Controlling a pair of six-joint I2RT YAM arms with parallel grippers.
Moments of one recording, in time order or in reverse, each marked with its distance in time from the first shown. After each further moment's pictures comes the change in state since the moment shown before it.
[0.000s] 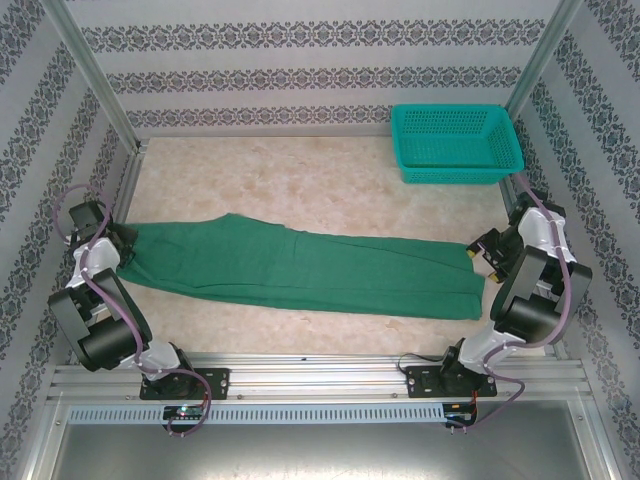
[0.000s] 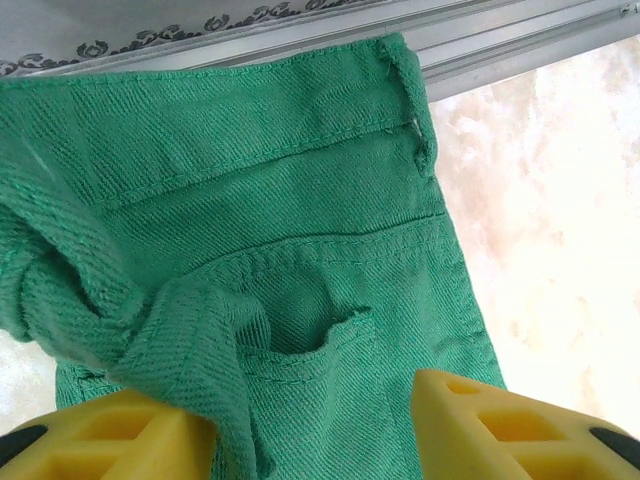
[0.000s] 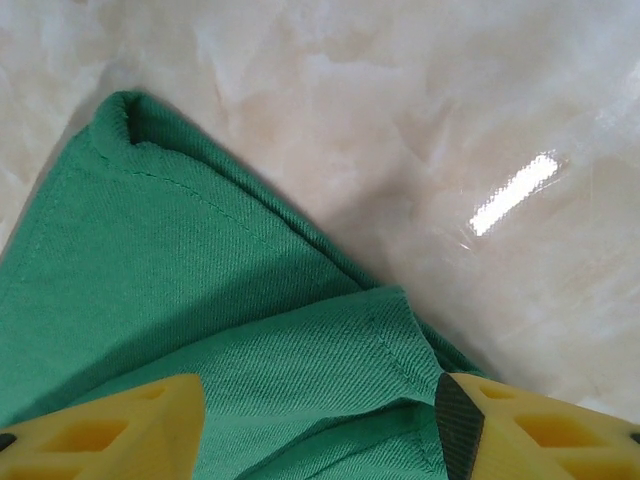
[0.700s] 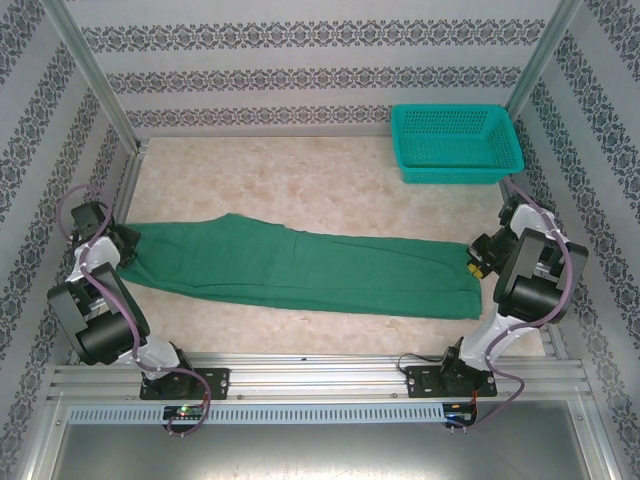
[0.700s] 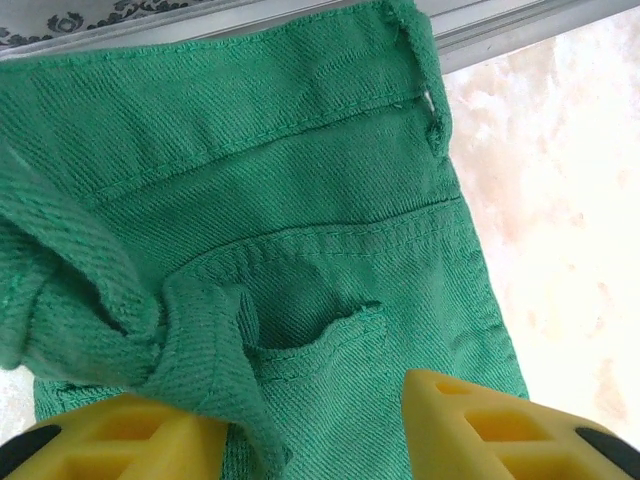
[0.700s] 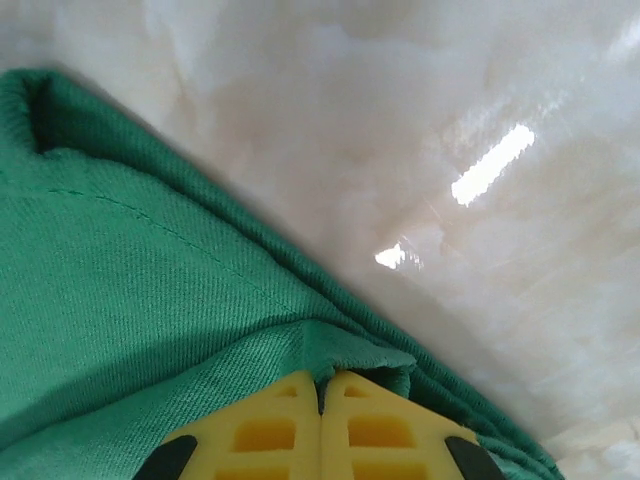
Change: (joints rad) left arm 0.000 0.043 0.000 0.015 0.027 0.023; right arm 0.040 0.113 0.005 0.028 0.015 0.003
